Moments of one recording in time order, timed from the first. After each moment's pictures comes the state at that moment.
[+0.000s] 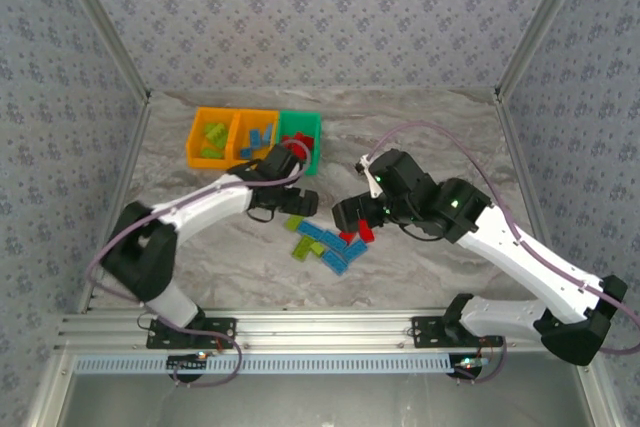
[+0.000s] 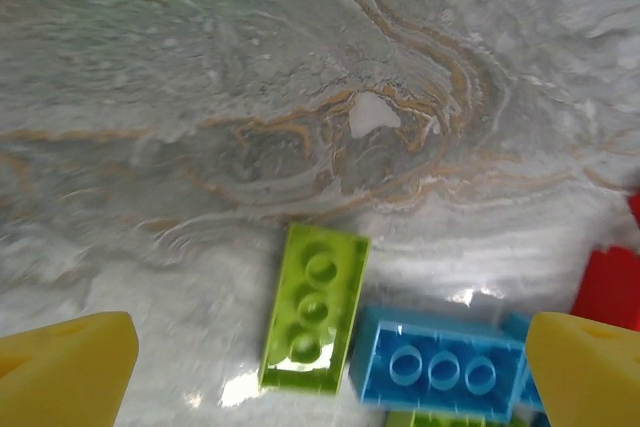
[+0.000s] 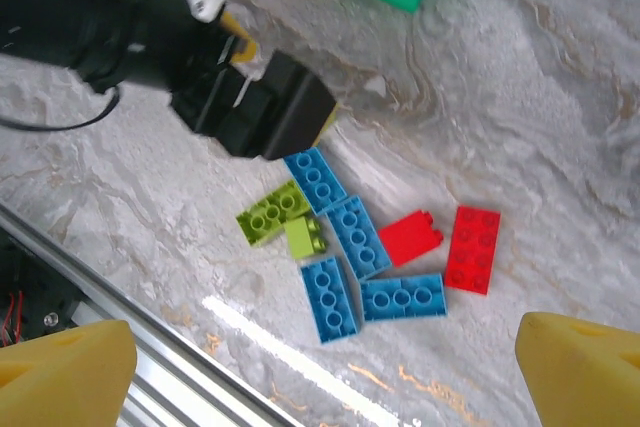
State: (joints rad) left arm -0.67 1.66 1.12 -0.59 0.03 -0.41; right arm 0.87 1.14 1.27 -0.99 0.03 0.43
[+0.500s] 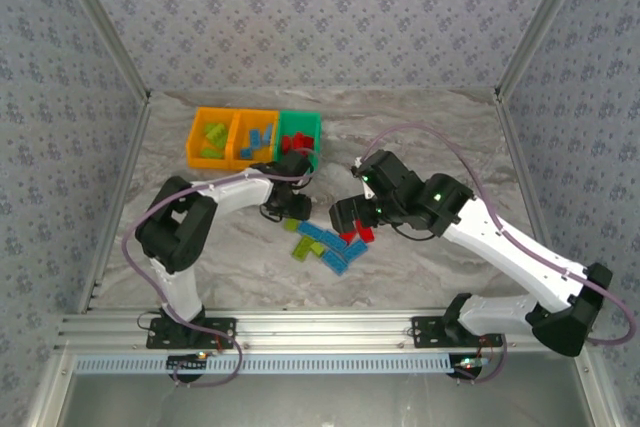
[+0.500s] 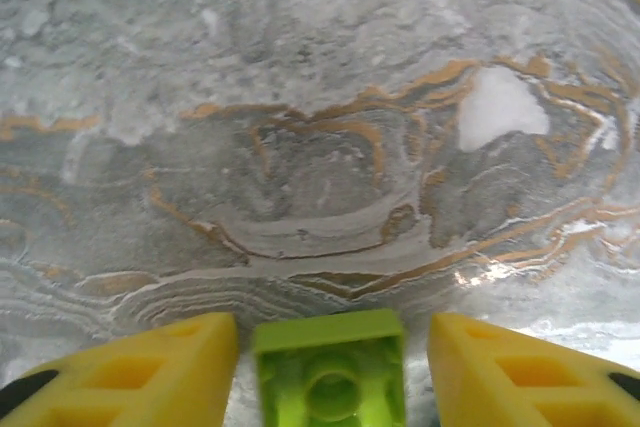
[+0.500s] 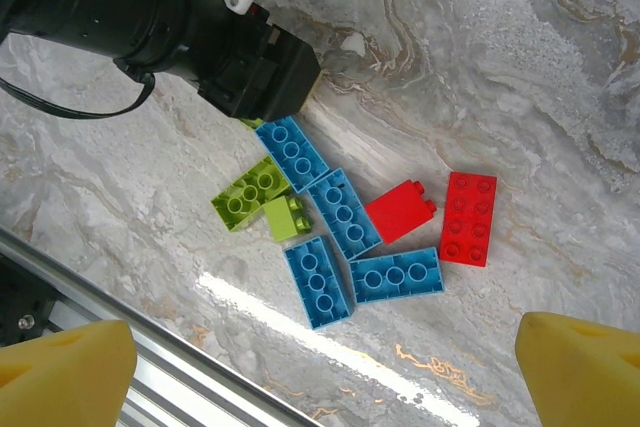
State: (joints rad) left arm -0.66 1.84 1.15 -0.58 0.00 -0.44; right arm 0.87 1.22 1.27 -1.01 0.04 0.48
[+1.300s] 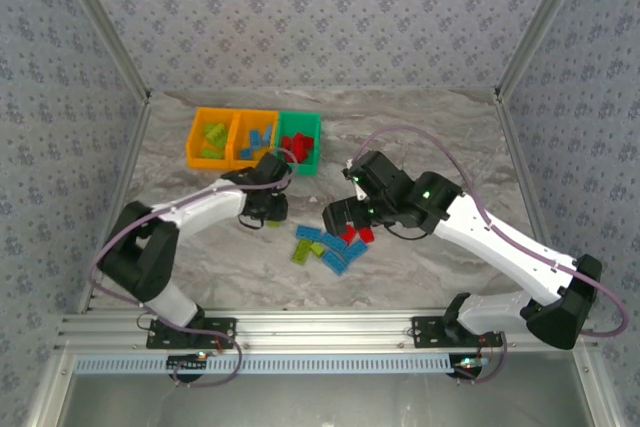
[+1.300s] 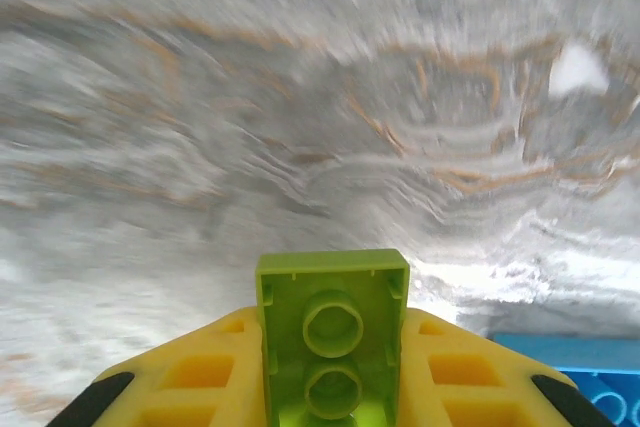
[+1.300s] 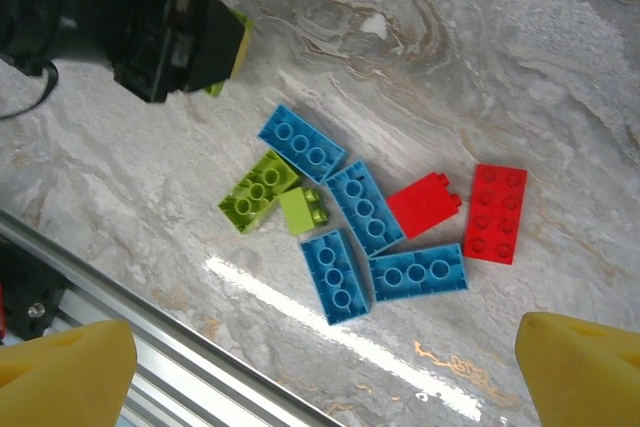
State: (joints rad) left arm -0.59 1.56 0.99 -0.60 -0.07 -0.49; right arm 0.90 1.26 1.28 -0.99 0.01 0.49
